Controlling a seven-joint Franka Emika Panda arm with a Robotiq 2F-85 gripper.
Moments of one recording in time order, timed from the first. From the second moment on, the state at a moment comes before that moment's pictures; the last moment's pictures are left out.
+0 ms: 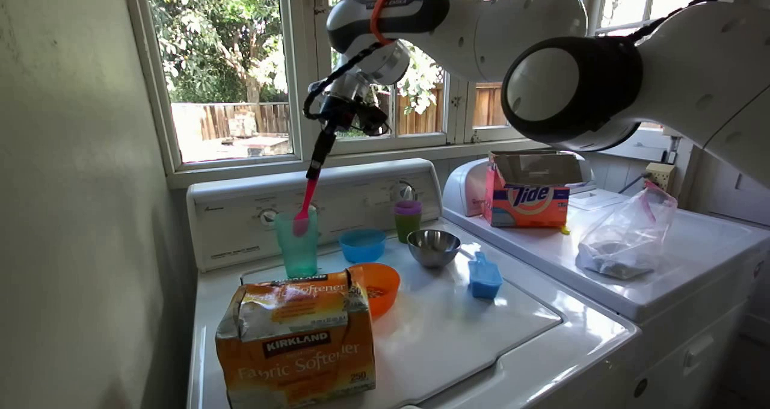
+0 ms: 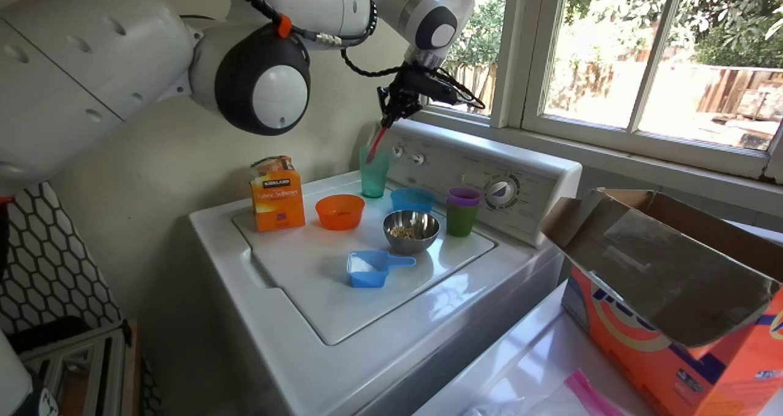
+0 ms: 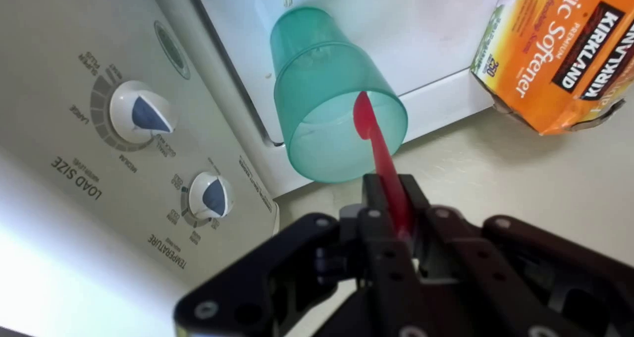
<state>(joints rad) 0.19 1.01 0.22 -0.55 0.33 1.49 -1.02</state>
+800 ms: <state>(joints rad) 0.25 1.08 0.20 -0.48 0.23 1.37 -0.96</state>
